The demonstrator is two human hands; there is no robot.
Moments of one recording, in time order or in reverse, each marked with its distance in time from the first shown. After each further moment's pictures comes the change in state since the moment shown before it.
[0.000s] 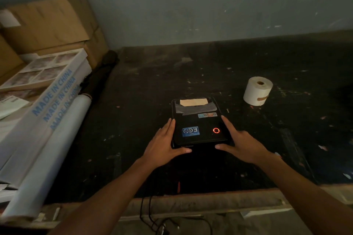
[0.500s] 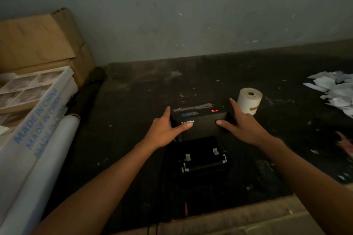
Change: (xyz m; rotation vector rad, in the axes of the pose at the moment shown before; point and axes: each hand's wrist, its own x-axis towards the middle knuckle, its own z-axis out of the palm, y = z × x) left_hand 0.054 0.014 -0.077 -0.322 0.131 0.086; right_hand 0.028 -0.034 -0.053 0.150 0.390 0.106
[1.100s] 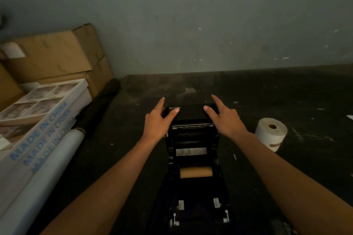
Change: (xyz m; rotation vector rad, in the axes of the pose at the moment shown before) left_hand 0.121 0.008 -0.024 -0.110 0.471 -0.074; right_hand 0.154 -0.040 -0.013 0.116 0.035 -0.084
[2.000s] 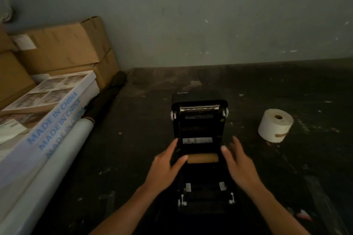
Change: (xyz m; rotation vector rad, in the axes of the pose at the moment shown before) left_hand -0.142 -0.068 0.010 0.082 -0.204 0.149; right_hand -0.130 0.057 0.060 0.340 -0.056 0.170
